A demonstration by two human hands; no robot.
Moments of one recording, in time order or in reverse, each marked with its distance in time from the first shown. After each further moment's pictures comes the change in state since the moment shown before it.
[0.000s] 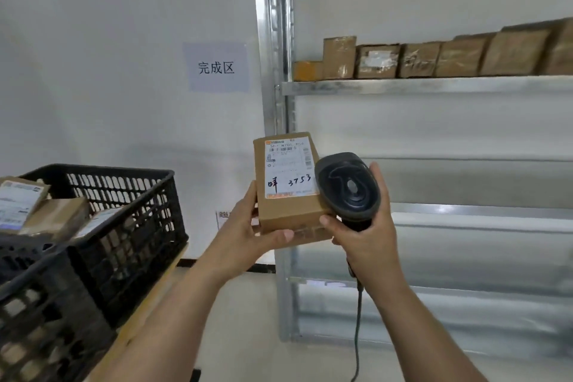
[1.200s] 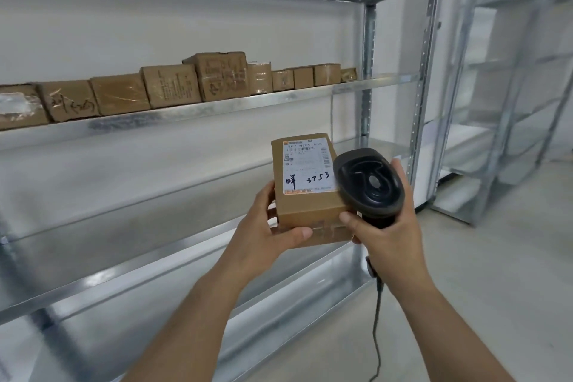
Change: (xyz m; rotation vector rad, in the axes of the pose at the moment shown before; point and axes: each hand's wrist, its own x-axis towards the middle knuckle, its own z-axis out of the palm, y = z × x) left_hand 0.120 0.174 0.514 -0.191 -0.483 0.214; right_hand -0.018 -0.022 -0.523 -0.281 0.651 -0.086
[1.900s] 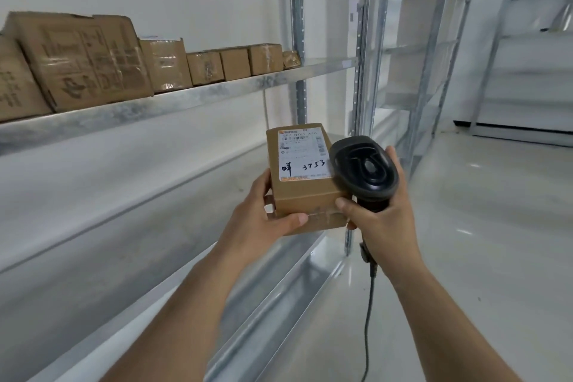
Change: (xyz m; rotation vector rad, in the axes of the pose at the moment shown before) left_hand 0.244 -0.090 0.034 -0.052 -0.263 0.058; right_hand 0.163 0.113 0.029 -0.165 0.253 0.046
